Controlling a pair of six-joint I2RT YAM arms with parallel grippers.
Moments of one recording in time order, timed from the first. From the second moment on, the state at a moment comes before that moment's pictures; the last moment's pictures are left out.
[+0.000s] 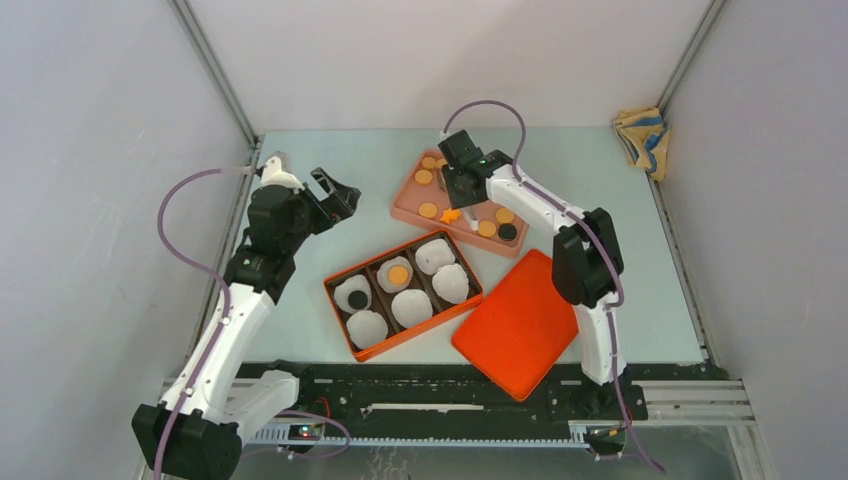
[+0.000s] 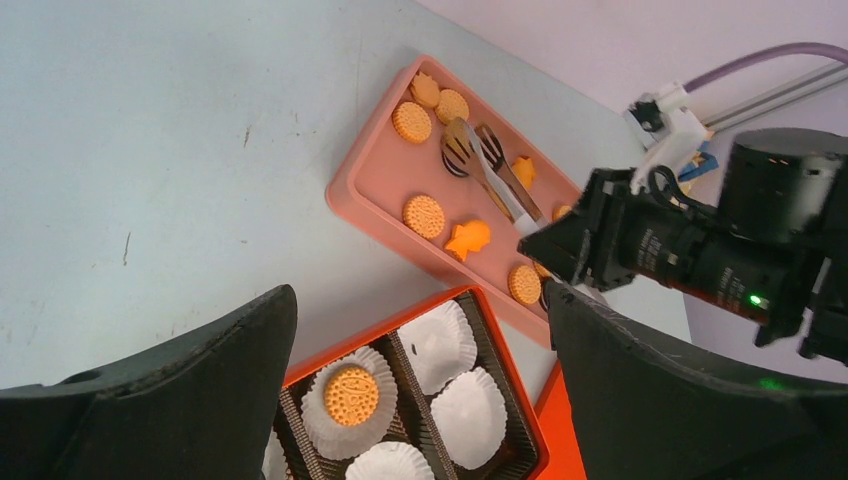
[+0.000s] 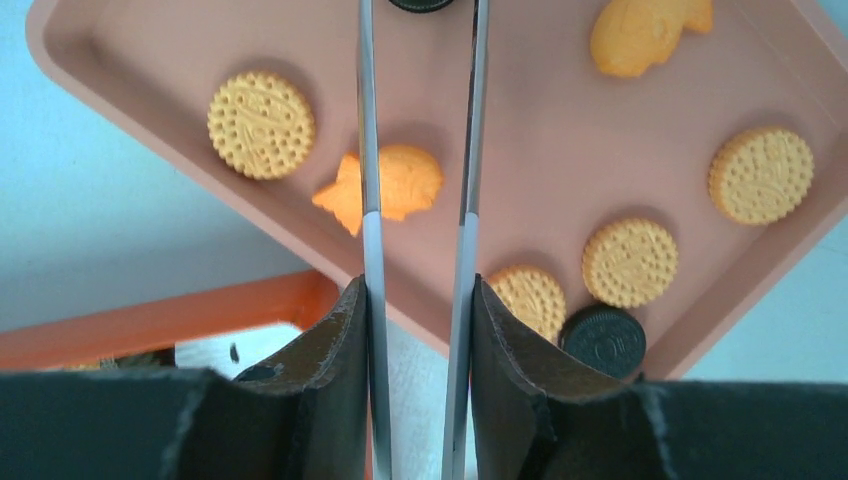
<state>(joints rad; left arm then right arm) -0.20 0.95 0.90 -0.25 0.03 -0.63 0.58 2.14 1.91 -0.74 0.22 0.24</state>
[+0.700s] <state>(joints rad) -0.20 0.91 0.90 -0.25 0.03 -0.63 0.91 1.49 1.43 -0.76 0.16 0.28</state>
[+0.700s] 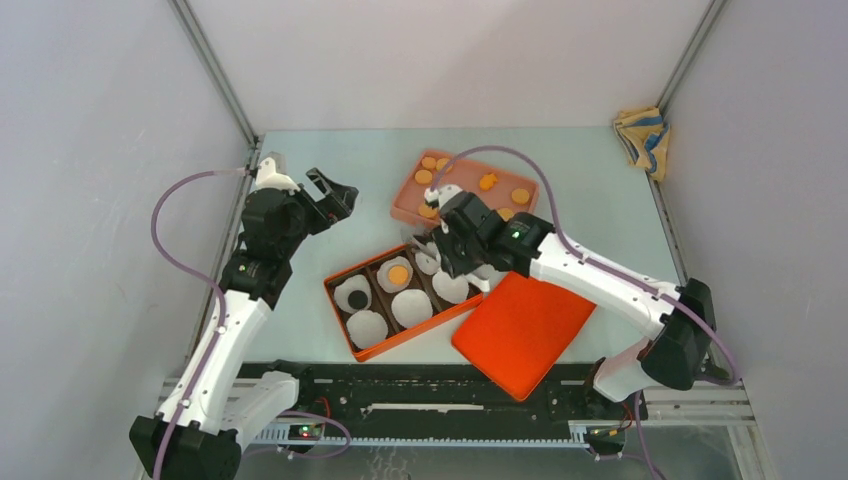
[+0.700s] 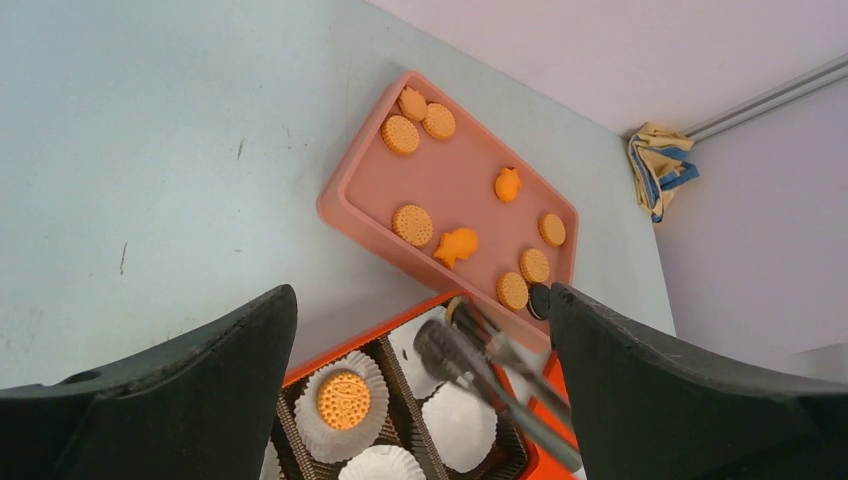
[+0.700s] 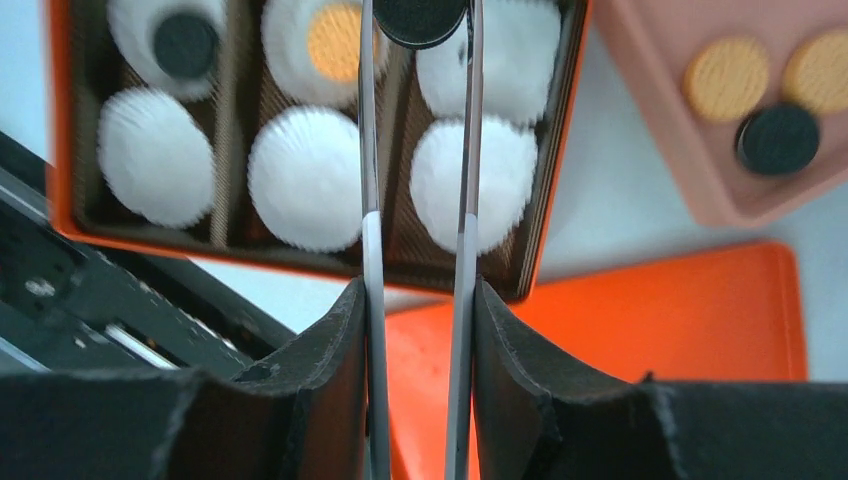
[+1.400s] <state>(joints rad) -0.20 0.90 0.90 -0.25 0.05 -0.64 0.87 1.57 1.31 -0.77 0.18 0.30</state>
